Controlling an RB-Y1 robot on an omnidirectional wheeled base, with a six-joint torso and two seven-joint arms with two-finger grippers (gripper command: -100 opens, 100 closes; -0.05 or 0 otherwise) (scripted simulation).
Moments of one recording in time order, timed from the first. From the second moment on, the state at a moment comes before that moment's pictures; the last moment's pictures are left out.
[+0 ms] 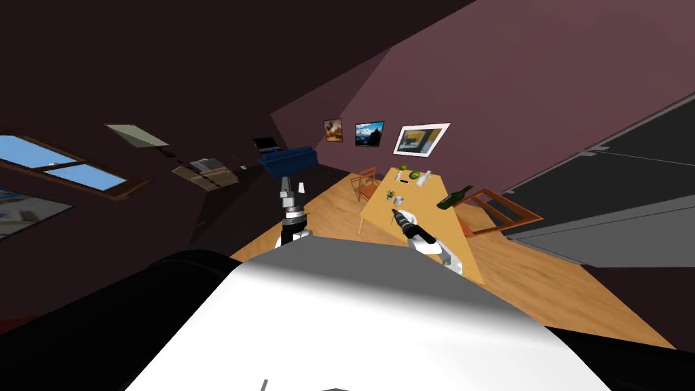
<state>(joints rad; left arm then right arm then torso) 0.55 -0.03 0.04 -2.34 -0.06 -0.51 0.11 0.28 -0.53 0.12 -1.74 -0.32 0.27 0.32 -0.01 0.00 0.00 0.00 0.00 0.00</state>
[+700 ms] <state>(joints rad) 0.55 -0.02 0.04 -2.34 -0.06 -0.51 0.11 0.21 -0.64 0.19 -1.57 -0.41 0.43 0.37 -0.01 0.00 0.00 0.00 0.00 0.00</state>
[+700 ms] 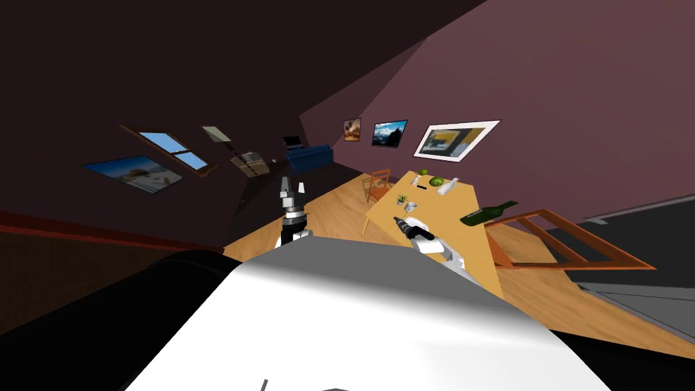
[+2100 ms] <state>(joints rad) 0.55 -0.02 0.04 -2.34 -0.06 -0.51 0.11 0.05 -0.81 0.37 -1.19 -0.60 0.67 0.43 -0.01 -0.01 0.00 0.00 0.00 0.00</state>
